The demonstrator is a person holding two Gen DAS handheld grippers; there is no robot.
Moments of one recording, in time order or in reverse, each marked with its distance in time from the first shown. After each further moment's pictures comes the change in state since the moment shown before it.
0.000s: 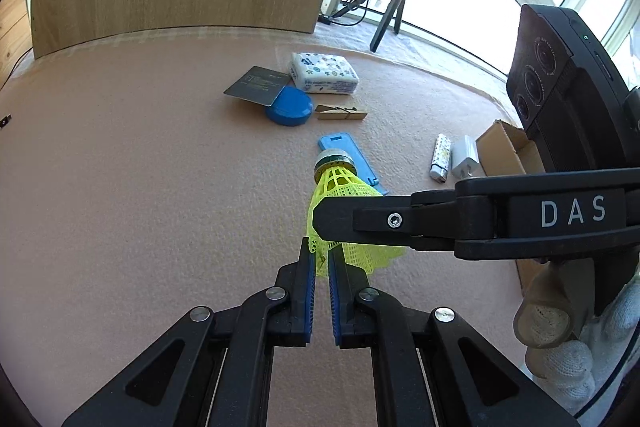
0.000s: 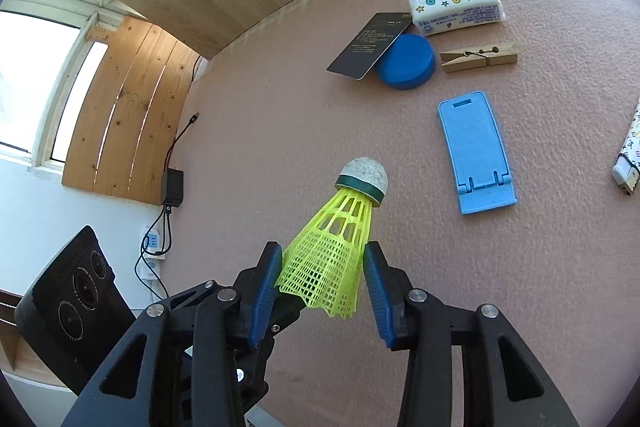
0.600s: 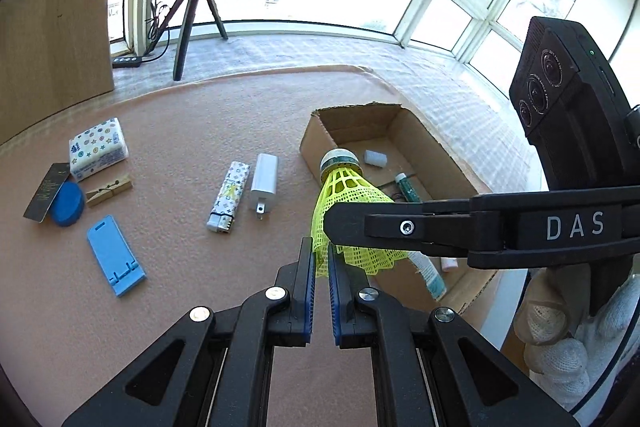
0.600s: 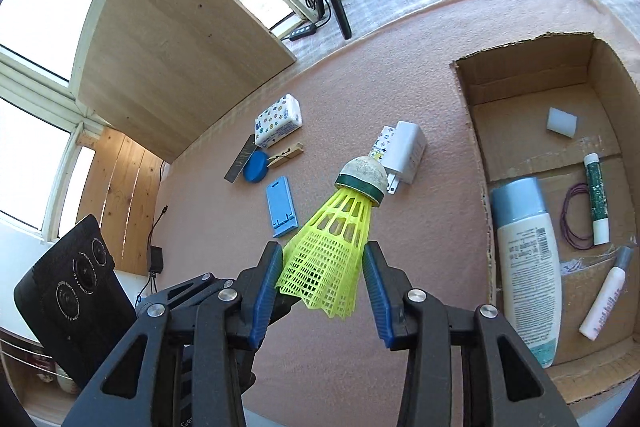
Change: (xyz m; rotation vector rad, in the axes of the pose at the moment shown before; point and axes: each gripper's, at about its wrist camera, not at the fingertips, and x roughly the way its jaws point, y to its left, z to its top) left arm 0.033 -0.203 0.027 0.308 0.028 -0.227; right arm -0.175 -0.111 -0.066 0.185 -0.297 -0.107
